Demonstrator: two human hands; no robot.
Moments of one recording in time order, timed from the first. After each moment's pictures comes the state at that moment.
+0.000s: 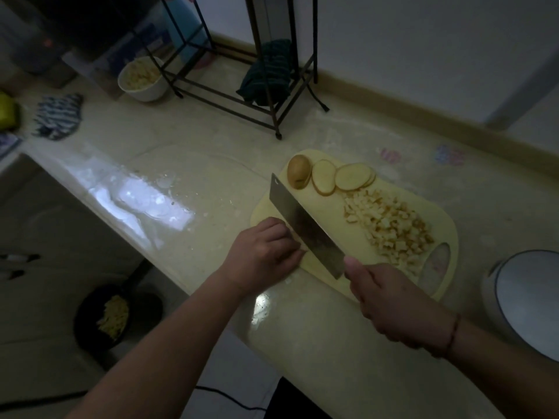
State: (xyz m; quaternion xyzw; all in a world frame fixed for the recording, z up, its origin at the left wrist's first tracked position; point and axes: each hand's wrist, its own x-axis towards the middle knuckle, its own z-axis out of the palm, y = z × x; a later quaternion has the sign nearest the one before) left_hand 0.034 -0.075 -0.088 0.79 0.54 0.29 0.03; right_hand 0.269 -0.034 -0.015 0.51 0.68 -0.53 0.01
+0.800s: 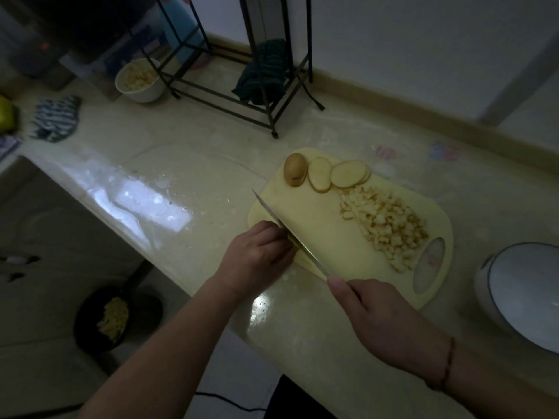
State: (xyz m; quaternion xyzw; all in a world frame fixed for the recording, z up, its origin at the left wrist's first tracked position) left_hand 0.035 -0.086 -0.093 0.77 0.56 0.30 0.01; right_hand 0.271 -0.061 -0.011 0.46 0.77 -0.44 -0.02
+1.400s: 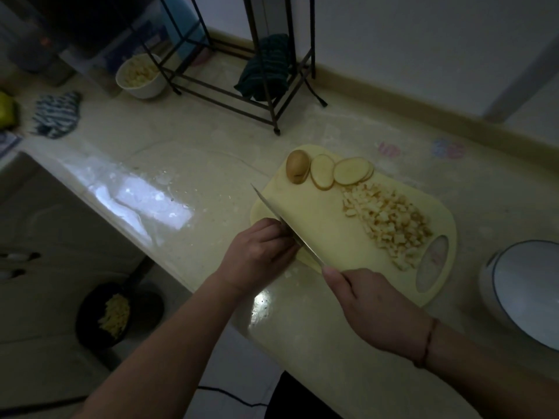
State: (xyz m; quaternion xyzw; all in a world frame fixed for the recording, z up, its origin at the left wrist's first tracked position) left_hand 0.034 -0.084 -0.094 0.77 0.55 0.32 0.02; right_hand 0.257 -0.055 -0.016 0.46 0.77 -0.44 0.01
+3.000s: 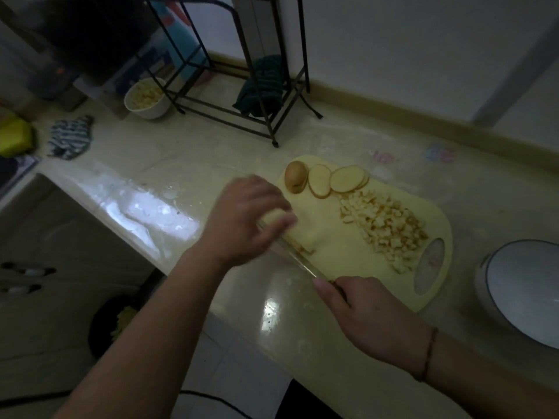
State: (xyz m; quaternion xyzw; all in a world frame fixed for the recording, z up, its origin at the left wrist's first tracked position) left_hand 0.022 -0.044 0.002 0.78 0.55 0.29 0.04; right_hand 0.258 -0.061 -0.001 0.46 0.76 -0.45 -0.01
